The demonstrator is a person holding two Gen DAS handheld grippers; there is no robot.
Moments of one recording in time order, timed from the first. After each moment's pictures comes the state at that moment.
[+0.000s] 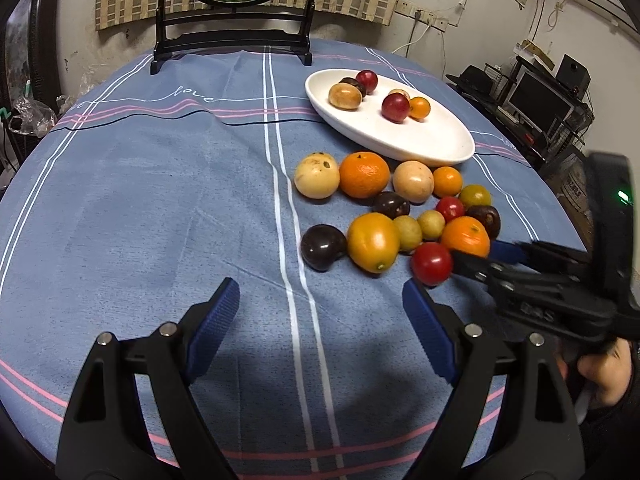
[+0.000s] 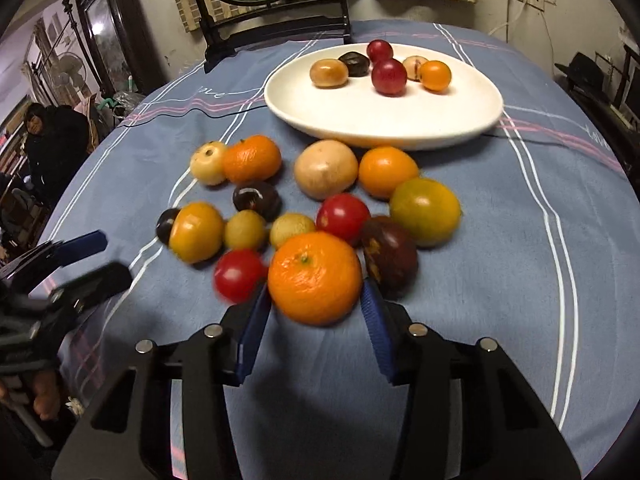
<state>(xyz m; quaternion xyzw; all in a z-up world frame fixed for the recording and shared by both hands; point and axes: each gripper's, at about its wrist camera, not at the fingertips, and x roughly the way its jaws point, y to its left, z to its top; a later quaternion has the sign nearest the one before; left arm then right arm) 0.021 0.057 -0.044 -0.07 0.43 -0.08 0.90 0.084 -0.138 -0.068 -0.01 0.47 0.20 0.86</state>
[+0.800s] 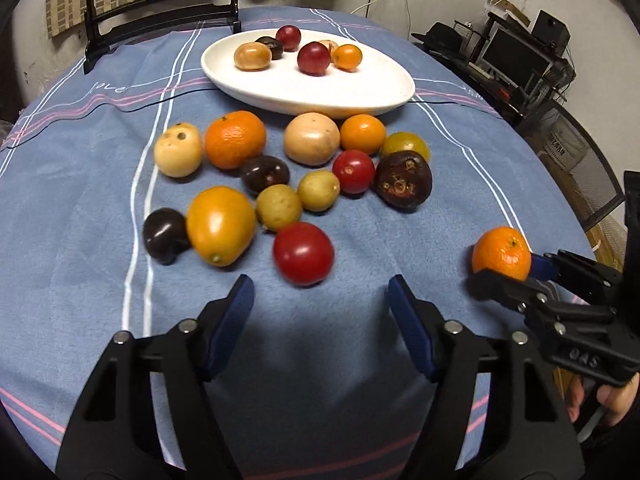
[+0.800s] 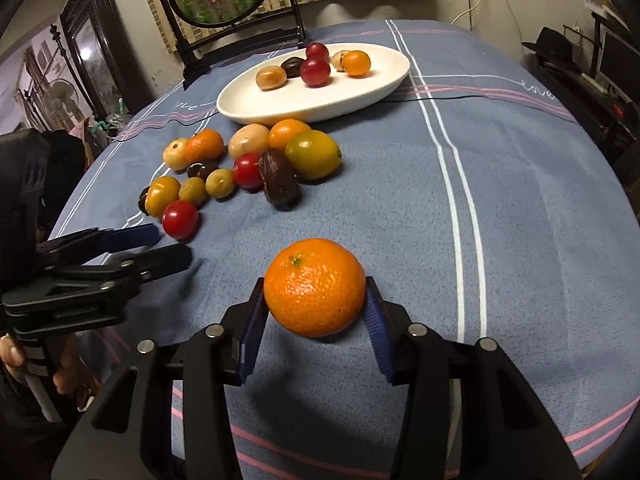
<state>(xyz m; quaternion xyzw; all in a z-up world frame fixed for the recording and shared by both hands) 0.040 -0.036 -0.066 -0.03 0.47 -0.13 0.87 0.030 -0.232 -0.063 0.04 0.46 0.18 0.87</state>
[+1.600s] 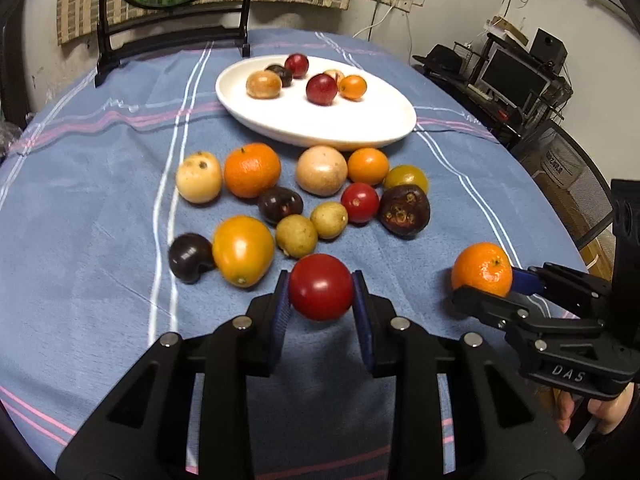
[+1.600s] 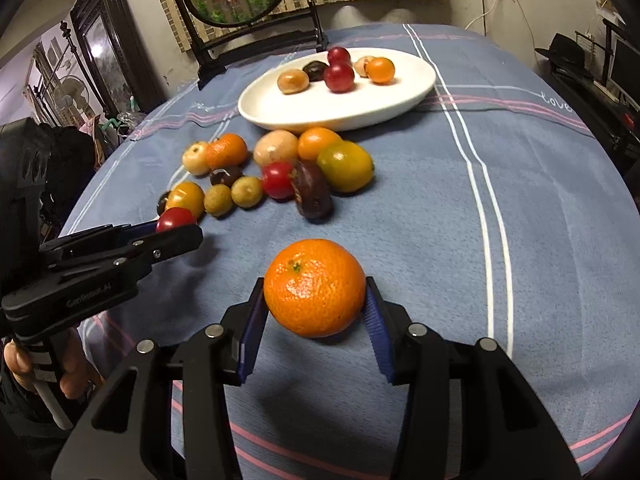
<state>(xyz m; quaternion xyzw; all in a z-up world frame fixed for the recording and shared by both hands) 0.032 -0.020 -0.044 -0.04 0.43 -0.12 0.89 0.037 -0.207 -0.049 0.03 0.45 0.20 0.87</state>
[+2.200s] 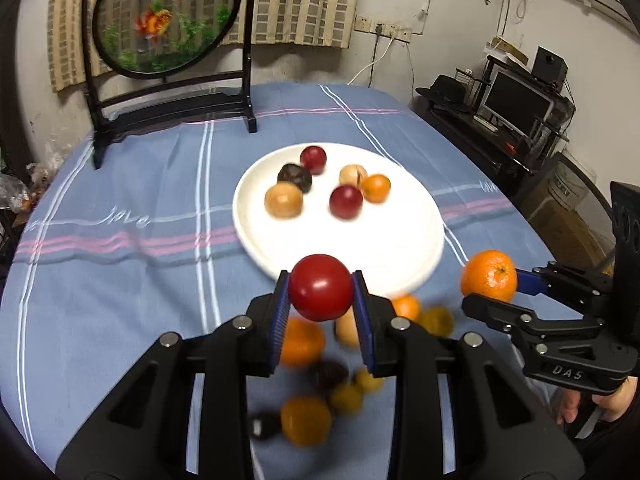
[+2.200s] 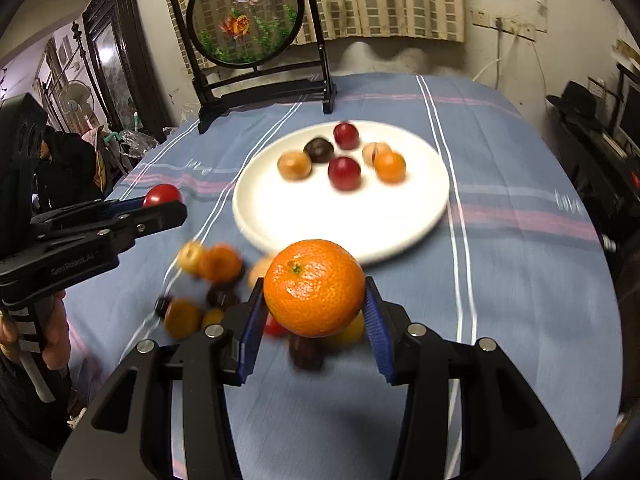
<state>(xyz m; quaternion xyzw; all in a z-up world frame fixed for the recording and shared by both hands) 0.147 0.001 0.028 -0.03 0.40 -0.12 0.91 0.155 -0.192 0.008 0.00 0.42 0.21 0.88</state>
